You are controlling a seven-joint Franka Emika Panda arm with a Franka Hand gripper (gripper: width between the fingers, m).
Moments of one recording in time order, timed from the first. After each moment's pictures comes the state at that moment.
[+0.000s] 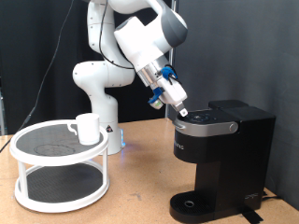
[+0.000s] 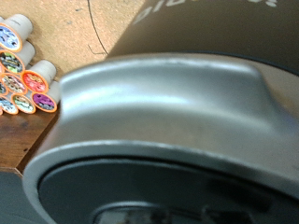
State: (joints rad) arm 0.00 -0.26 0.07 -2.49 0.91 2.51 1.97
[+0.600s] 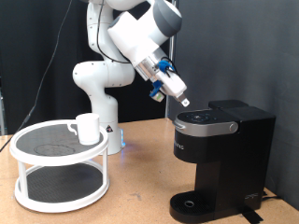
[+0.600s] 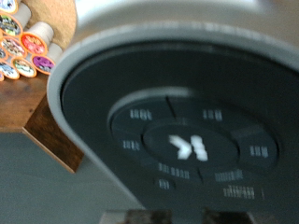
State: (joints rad) arm 0.00 -0.31 0.03 -2.45 0.98 2.38 1.98
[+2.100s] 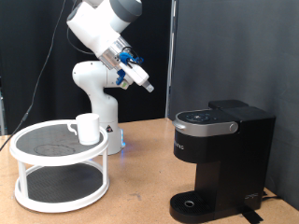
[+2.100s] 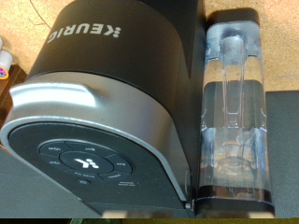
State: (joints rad) arm -0.11 -0.49 -0.13 -2.55 0.82 2.04 1.93
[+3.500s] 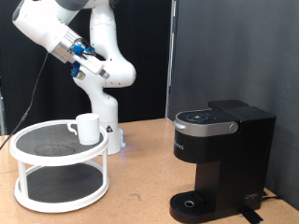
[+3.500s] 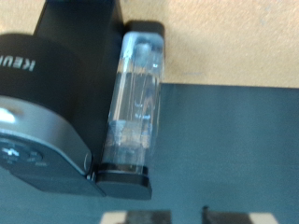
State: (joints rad) arm -0.21 -0.50 -0.44 -2.44 0.57 1.57 1.71
